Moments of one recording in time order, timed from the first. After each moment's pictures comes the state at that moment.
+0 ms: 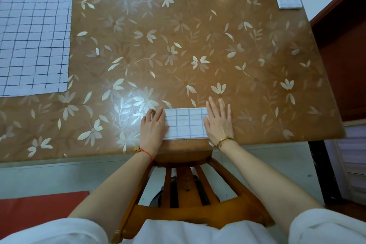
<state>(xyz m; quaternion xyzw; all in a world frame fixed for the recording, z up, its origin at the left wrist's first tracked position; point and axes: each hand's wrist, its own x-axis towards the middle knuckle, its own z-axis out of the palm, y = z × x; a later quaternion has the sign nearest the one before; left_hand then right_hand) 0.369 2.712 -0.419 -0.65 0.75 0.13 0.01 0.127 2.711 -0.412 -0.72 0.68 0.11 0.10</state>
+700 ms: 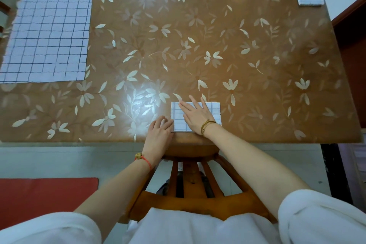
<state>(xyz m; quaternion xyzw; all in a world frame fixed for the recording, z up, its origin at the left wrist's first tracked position) 0.386 2.761 -0.406 -0.57 0.82 0.08 0.03 0.203 2.685 -0.411 -0.83 0.50 0.17 0.18</state>
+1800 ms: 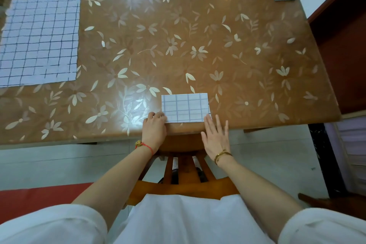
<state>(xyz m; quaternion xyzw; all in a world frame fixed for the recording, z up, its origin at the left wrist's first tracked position) 0.364 2.764 -0.400 -0.66 0.73 0.17 0.03 0.135 2.825 -0.432 -0.71 0.68 0.10 0.15</state>
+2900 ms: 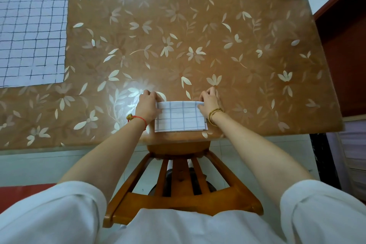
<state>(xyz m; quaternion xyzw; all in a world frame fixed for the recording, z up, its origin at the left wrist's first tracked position) 0.361 2.657 -0.407 -0.69 0.65 0.32 -0.03 0.122 2.660 -0.417 -0.64 0.72 -0.01 0.27</state>
